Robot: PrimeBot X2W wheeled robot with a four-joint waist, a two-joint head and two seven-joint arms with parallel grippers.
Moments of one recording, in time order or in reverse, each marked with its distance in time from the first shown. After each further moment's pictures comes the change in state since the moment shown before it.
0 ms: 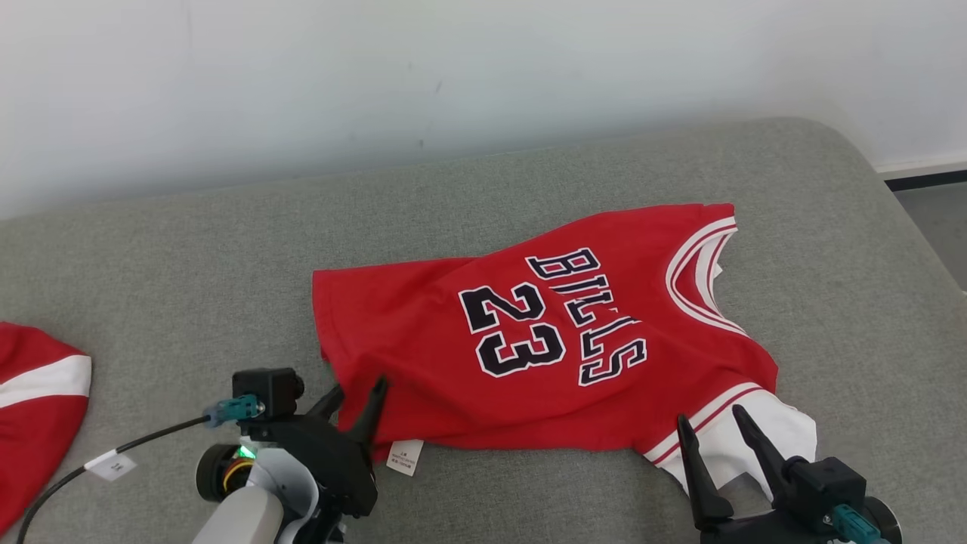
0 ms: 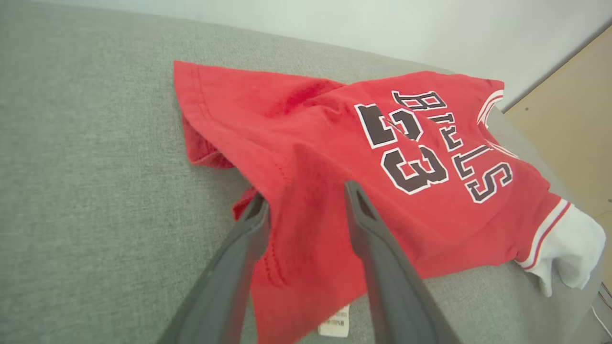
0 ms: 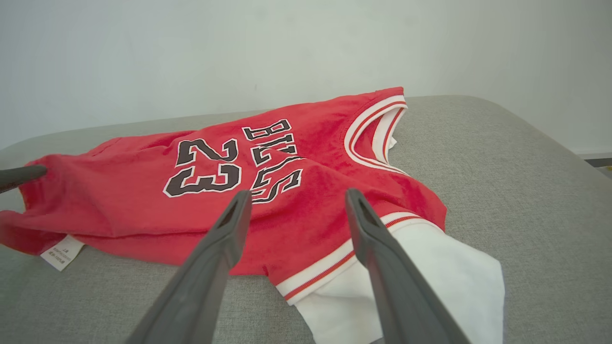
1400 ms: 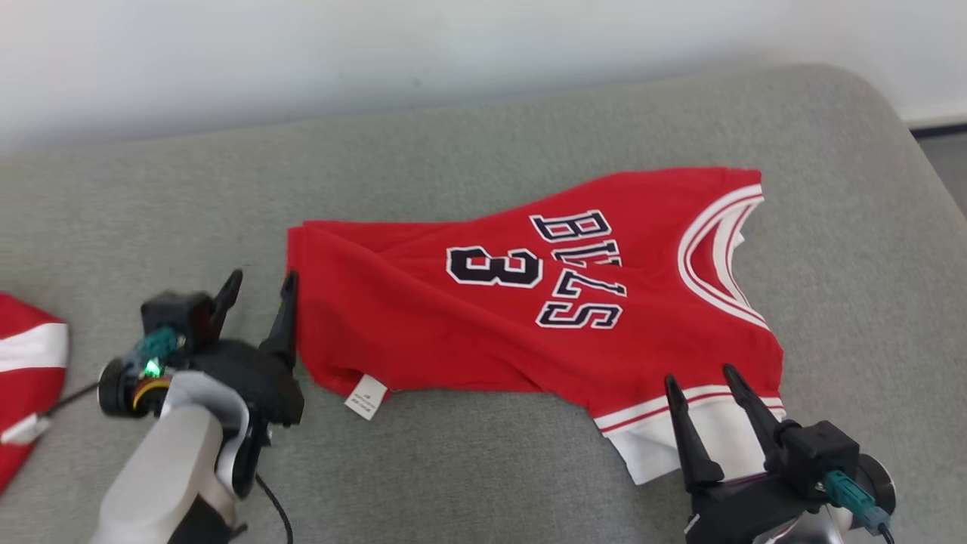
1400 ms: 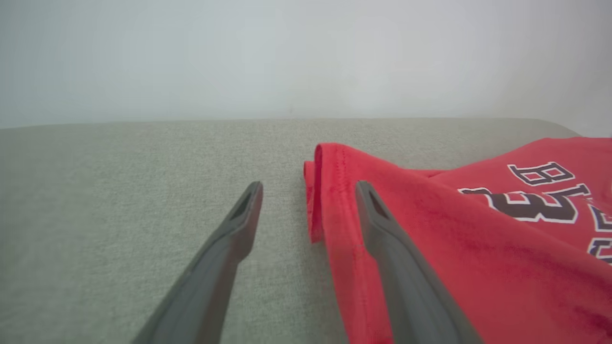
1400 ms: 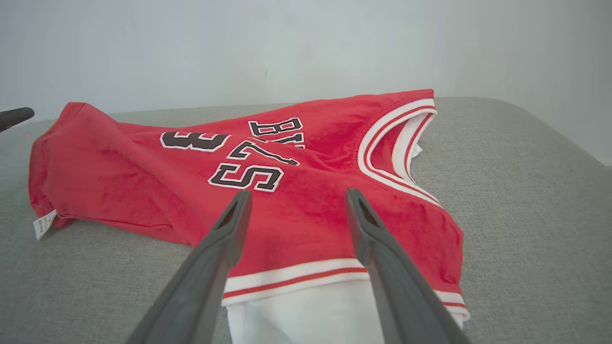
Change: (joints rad) left arm -0.265 0.066 -0.004 0.275 0.105 0.024 -0.306; right arm -0.074 0.000 0.027 -0.021 -0.021 0.000 0.016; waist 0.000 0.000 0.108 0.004
